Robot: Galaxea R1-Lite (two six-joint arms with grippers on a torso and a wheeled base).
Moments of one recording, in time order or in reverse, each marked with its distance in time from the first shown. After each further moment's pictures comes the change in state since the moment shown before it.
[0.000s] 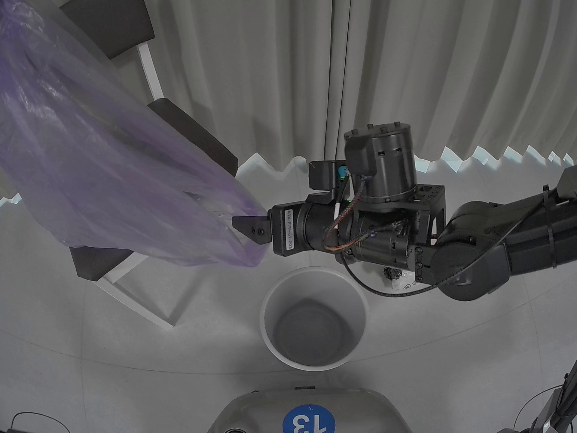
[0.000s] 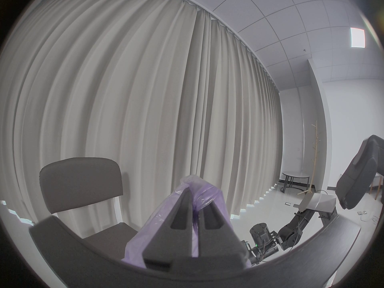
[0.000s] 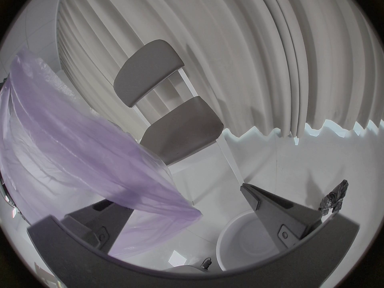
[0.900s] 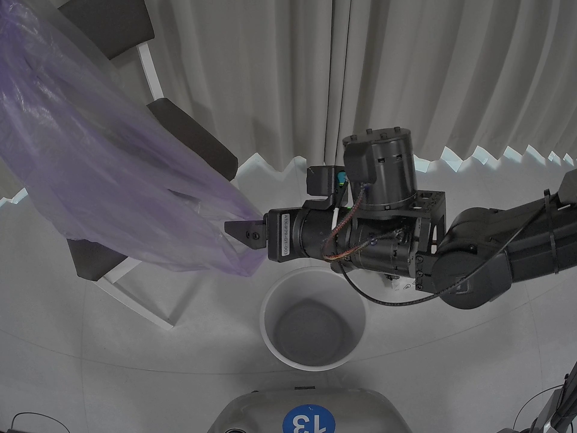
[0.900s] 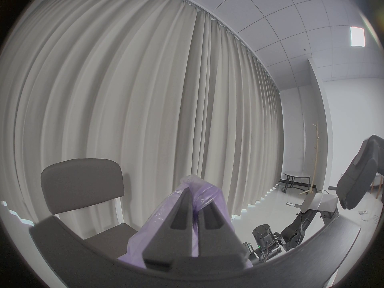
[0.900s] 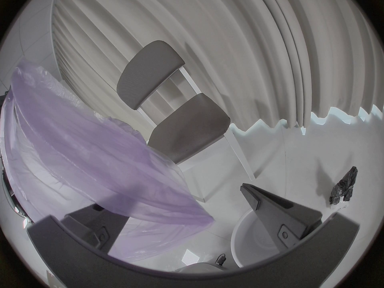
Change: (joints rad) left arm 0.008 -0.005 -0.003 0.000 0.000 0.001; right arm 0.018 -0.008 0.023 -0.023 0.037 0.081
